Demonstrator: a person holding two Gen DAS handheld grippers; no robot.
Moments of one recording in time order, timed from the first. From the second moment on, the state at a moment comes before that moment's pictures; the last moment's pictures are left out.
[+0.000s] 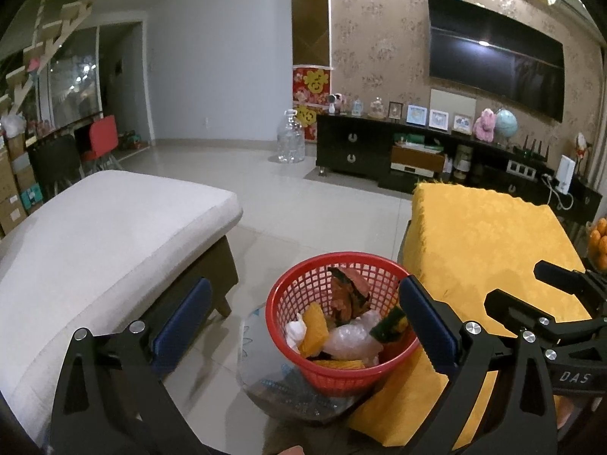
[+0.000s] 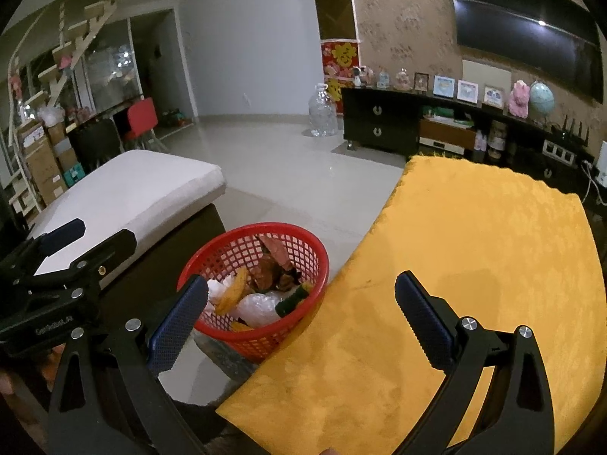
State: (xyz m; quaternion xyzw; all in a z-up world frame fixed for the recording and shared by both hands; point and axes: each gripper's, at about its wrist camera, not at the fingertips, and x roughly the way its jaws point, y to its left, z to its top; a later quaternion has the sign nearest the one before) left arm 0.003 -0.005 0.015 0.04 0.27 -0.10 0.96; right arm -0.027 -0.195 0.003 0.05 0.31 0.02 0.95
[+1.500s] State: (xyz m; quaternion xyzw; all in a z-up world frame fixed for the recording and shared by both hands) left arm 0.005 -0.009 0.002 0.05 0.28 -0.10 0.96; right arm -0.026 -0.194 -0.001 0.06 0.32 0.01 0.95
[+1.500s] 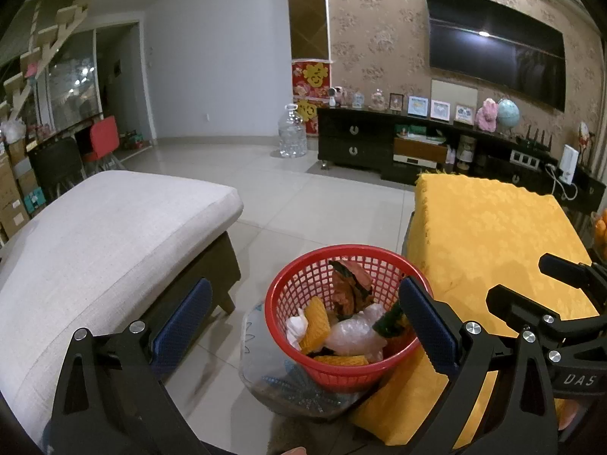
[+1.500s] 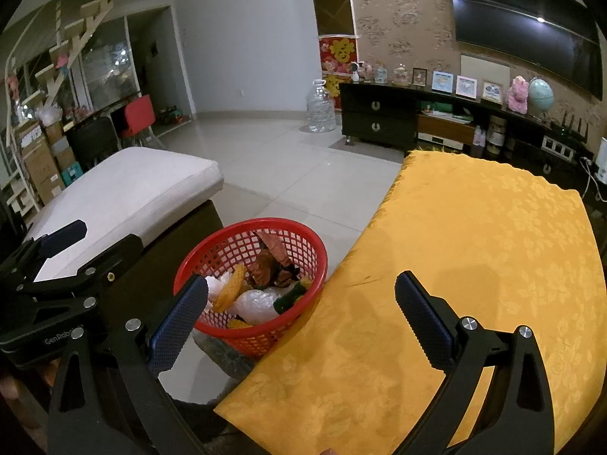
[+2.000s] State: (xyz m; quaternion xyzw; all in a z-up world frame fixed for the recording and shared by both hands) left arm 0.005 -0.008 0.003 0.05 0.28 -0.10 0.96; right arm -0.026 -0.193 -0.002 0.06 0.32 0.01 0.95
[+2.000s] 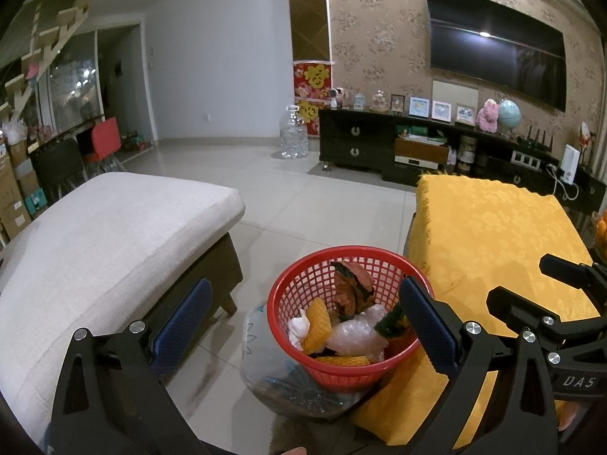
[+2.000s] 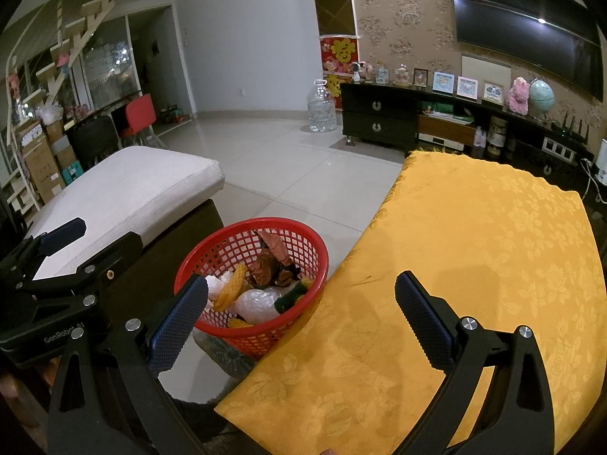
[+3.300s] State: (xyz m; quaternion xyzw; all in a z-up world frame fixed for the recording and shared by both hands) left arm 0.007 -0.003 0.003 0.05 0.27 -0.09 0.96; right arm -0.031 -0.187 -0.006 0.06 0.32 0.01 0.95
